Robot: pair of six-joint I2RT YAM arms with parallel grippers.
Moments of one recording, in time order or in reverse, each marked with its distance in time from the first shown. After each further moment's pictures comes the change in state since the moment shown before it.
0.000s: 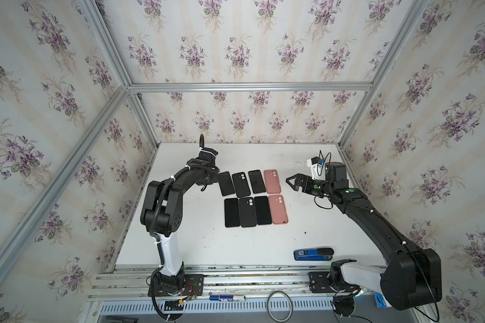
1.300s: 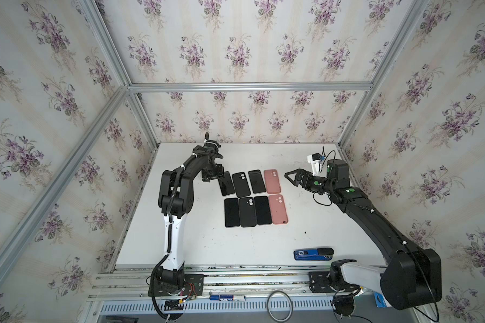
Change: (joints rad) left arm 0.024 0.302 0.429 -0.328 0.227 -0.023; right arm -0.006 0.006 0.008 0.094 -0.095 0.105
